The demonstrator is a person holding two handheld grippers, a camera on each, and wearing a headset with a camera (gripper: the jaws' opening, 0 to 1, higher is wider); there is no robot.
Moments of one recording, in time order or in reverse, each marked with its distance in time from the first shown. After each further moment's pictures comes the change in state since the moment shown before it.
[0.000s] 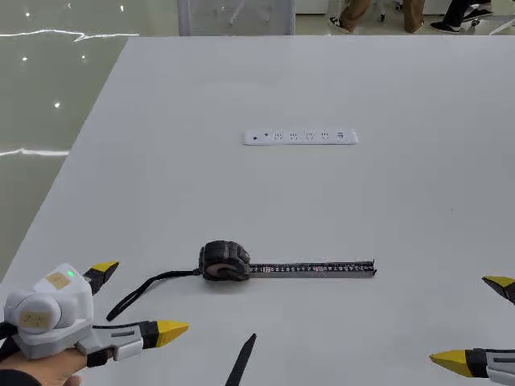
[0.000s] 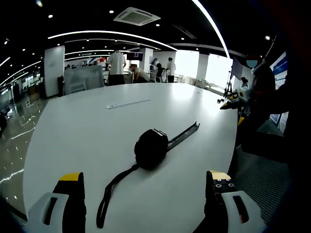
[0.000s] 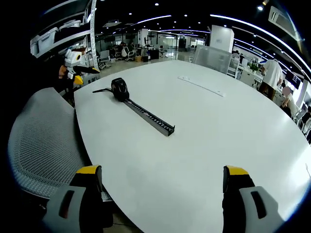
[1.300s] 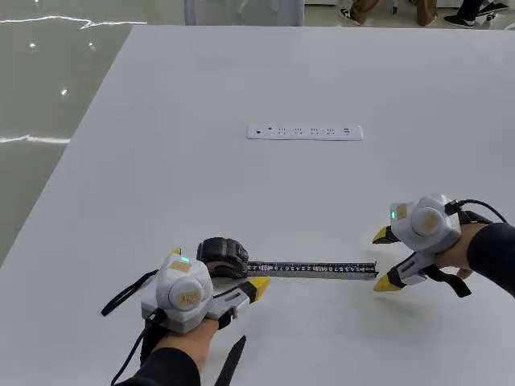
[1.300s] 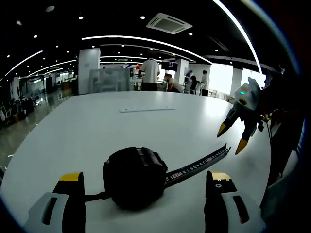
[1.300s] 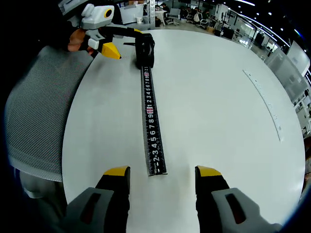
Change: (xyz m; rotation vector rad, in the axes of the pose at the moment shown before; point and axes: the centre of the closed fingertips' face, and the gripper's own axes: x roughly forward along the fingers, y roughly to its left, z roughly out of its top) left arm 0.110 -0.035 0.010 -0.144 -0.122 0.291; right arm 0.144 -0.023 0.037 -0.501 0.334 0.391
